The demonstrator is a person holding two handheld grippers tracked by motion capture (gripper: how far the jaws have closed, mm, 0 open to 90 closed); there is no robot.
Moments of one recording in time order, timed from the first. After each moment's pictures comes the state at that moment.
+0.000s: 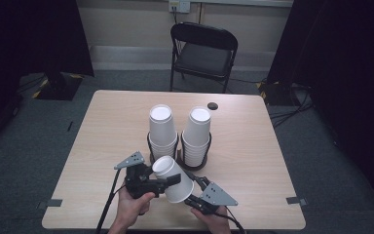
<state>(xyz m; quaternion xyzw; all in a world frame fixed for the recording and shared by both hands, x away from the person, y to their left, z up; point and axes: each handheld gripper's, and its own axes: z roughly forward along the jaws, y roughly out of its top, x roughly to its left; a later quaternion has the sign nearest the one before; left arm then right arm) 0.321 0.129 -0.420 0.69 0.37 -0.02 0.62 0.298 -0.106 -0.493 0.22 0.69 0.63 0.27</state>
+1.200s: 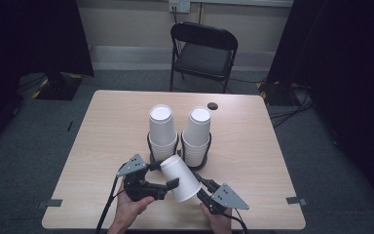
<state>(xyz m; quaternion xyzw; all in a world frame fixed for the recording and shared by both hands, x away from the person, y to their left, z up) 0.314 0.133 -0.422 0.72 0.34 0.06 0.61 0.296 -0.130 -0.492 0.23 0.65 0.66 0.30</state>
